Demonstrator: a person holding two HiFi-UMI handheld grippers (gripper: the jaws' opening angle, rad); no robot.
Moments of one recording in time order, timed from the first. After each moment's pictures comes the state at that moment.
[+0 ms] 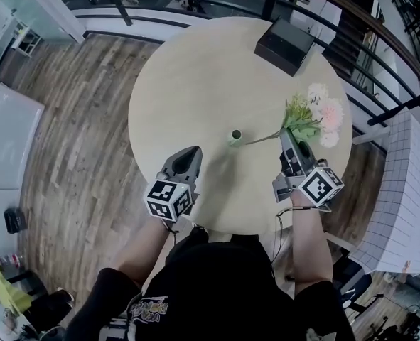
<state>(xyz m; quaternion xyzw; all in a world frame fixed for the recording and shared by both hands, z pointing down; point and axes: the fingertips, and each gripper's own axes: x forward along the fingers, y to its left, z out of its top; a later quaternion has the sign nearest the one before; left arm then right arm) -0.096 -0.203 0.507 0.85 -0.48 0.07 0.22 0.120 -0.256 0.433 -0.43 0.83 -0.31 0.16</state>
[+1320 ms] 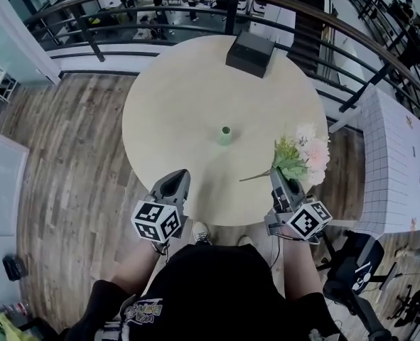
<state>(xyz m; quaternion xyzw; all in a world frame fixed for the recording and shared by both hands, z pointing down) -0.133 -0.115 0.464 0.88 -0.40 0.07 0.23 0.099 -0.086 0.412 -0.52 0.79 -0.27 0.16</state>
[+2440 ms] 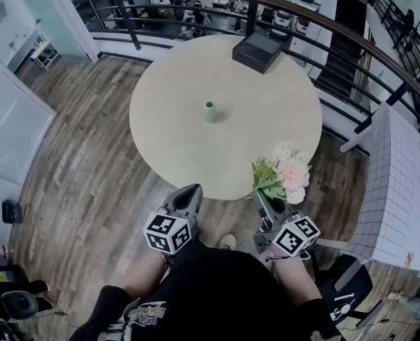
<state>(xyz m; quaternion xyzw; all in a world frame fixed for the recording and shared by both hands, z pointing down) 0.015 0.069 0.461 0.84 -0.49 0.06 0.23 0.173 0.065 0.426 -0.38 0.87 -0.29 0.11</state>
